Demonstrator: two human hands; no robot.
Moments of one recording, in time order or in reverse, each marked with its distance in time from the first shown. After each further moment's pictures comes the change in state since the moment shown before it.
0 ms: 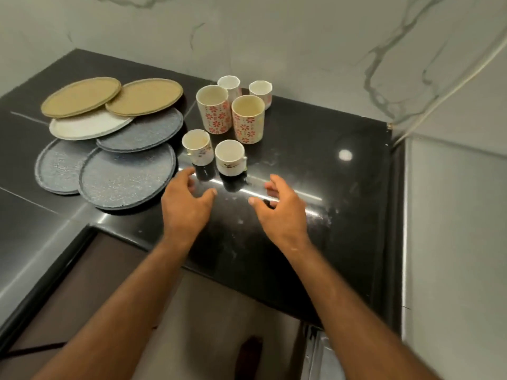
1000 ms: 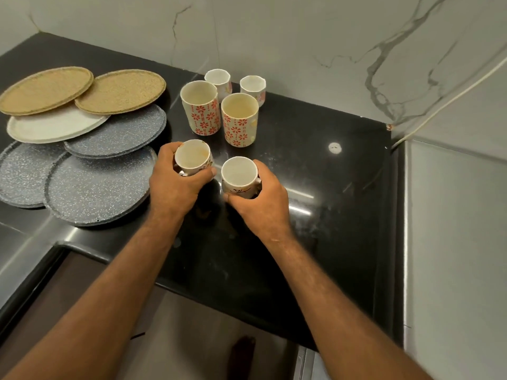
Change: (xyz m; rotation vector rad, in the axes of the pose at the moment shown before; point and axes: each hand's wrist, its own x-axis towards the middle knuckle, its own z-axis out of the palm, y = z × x) left_hand 0.060 0.016 0.020 -0.260 -0.019 0.038; right_hand 0.051 -0.002 0.031 -0.009 0.057 -0.088
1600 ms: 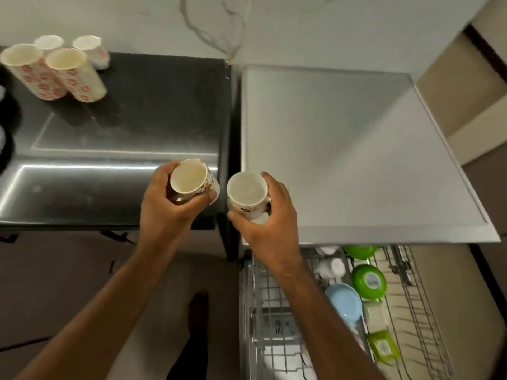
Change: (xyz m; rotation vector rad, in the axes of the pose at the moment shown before) left_hand -0.335 0.076 0.079 -0.179 -0.496 0.197; right_hand -0.289 0.088 -0.258 0.045 0.306 0.096
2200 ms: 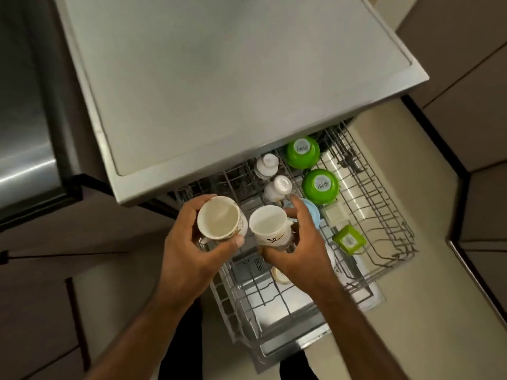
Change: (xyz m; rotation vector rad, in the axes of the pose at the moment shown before) left_hand -0.157 -0.067 0.159 0.004 -0.569 0.038; right_hand -0.181 0.183 -0.124 0.113 0.127 0.477
